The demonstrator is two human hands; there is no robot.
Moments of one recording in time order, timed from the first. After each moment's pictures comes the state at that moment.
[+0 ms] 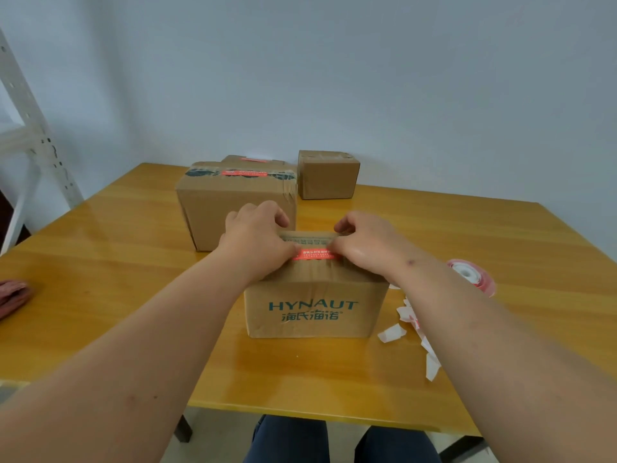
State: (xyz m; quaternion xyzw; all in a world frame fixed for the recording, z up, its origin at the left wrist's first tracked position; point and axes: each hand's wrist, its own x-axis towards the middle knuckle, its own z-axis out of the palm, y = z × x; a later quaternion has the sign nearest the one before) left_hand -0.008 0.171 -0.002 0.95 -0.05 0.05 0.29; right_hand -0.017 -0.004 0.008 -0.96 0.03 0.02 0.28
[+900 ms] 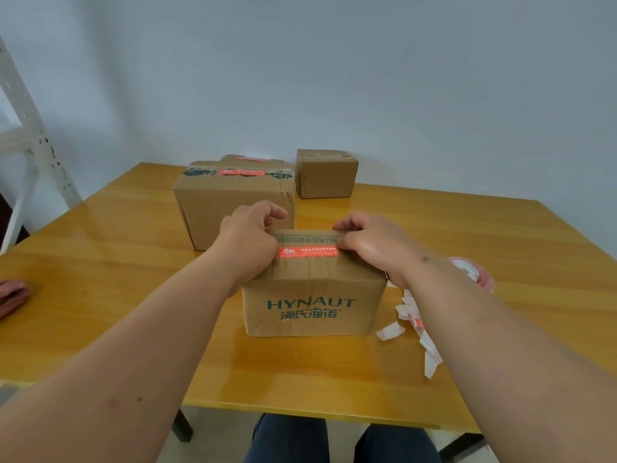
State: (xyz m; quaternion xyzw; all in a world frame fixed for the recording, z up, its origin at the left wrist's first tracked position) left_hand -0.012 0.178 -0.010 0.91 -0.06 0.04 0.41; right_hand -0.022 -0.015 0.004 -0.90 0.03 0.06 0.43
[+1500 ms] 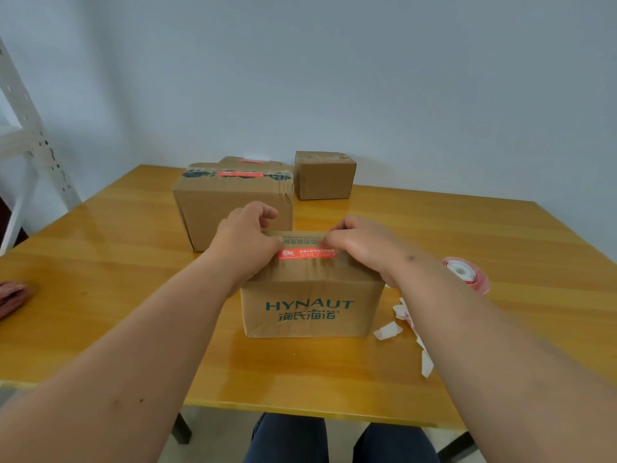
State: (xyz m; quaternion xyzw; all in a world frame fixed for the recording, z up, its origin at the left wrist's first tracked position) left_hand -0.013 0.178 -0.008 0.90 -0.04 0.03 0.44; right_hand -0.022 -0.008 0.009 -0.92 0.04 0.09 0.39
